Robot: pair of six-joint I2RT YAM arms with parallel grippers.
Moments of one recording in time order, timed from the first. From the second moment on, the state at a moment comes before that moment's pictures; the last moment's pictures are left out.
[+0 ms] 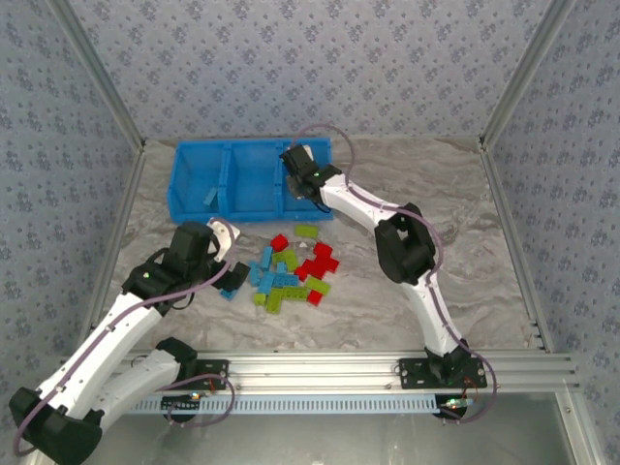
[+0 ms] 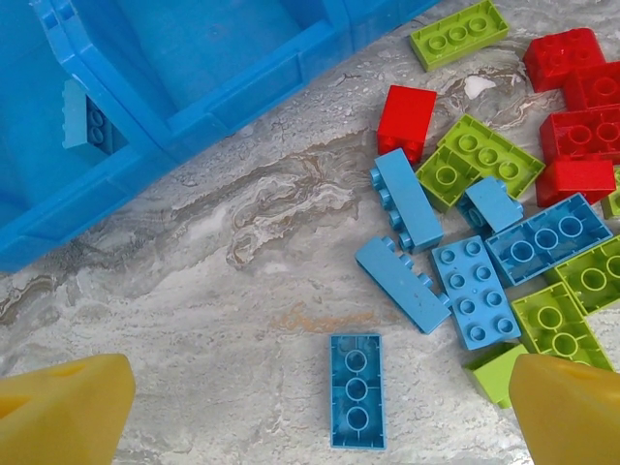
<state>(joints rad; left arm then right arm) -0.52 0.82 0.79 -0.79 -0.12 0.12 0.68 2.32 2.03 -0.59 0.34 0.28</state>
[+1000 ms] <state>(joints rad) -0.75 0.88 0.64 -0.83 -0.05 -0.89 0.76 1.40 1.35 -0.69 -0.14 0.22</state>
